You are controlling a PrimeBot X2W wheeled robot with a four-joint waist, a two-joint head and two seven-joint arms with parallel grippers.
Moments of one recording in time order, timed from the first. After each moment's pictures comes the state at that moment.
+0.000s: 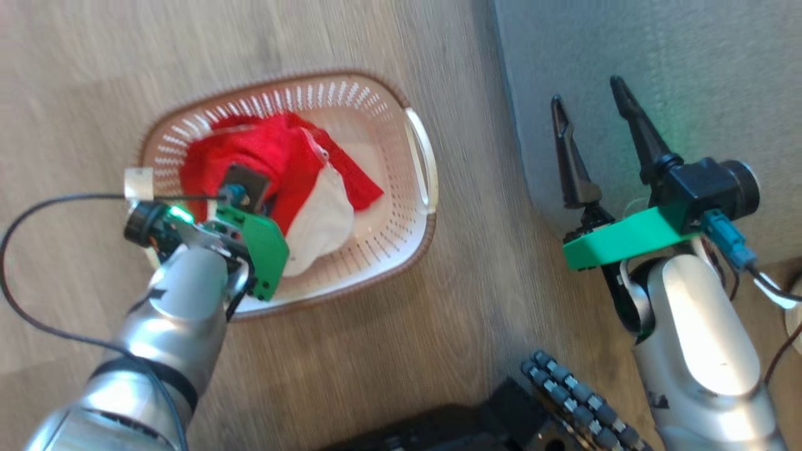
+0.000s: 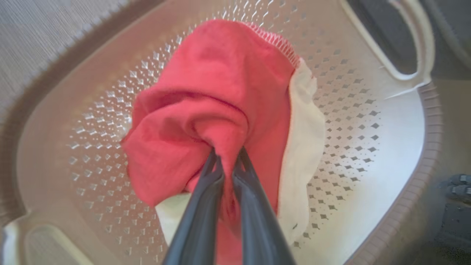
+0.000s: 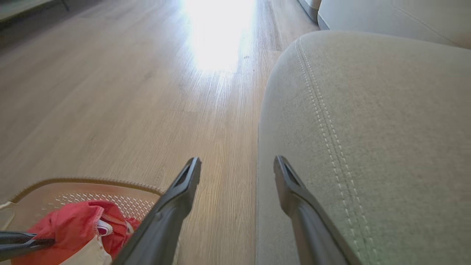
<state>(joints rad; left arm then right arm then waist) -0.89 0.06 -0.55 1.29 -0.18 -0.08 -0.24 -0.42 -0.05 0.12 0.20 0.07 0.13 -0.26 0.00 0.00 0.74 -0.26</state>
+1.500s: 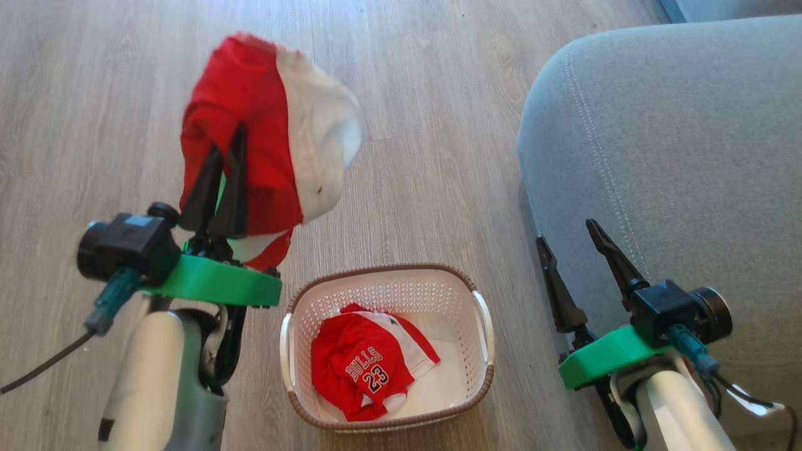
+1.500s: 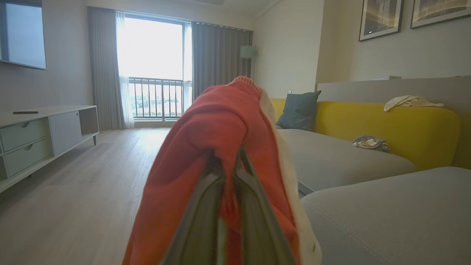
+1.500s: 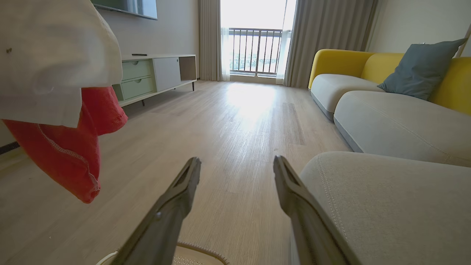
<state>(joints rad) -0.28 0.04 -0.12 0.03 -0.20 -0.04 -0.25 -0.11 -0.05 0.14 0.18 0.04 0.13 -0.26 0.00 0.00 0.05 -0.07</state>
